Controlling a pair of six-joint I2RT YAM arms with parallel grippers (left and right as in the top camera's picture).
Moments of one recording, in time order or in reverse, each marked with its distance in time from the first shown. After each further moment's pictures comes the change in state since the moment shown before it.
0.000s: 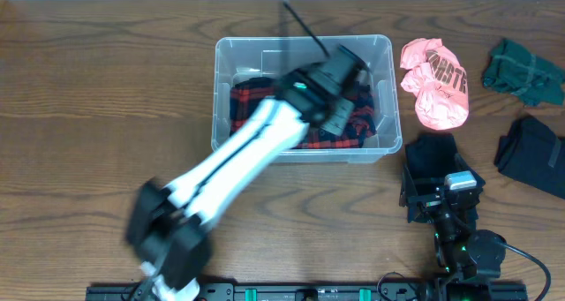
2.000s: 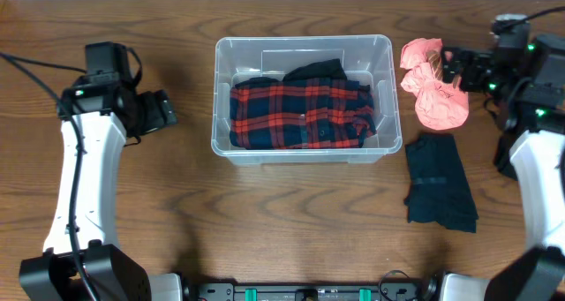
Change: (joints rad) left arm 0.862 -0.271 -0.365 -0.084 -0.021 -0.004; right arm -0.233 1.491 1.136 -0.192 -0.174 0.117
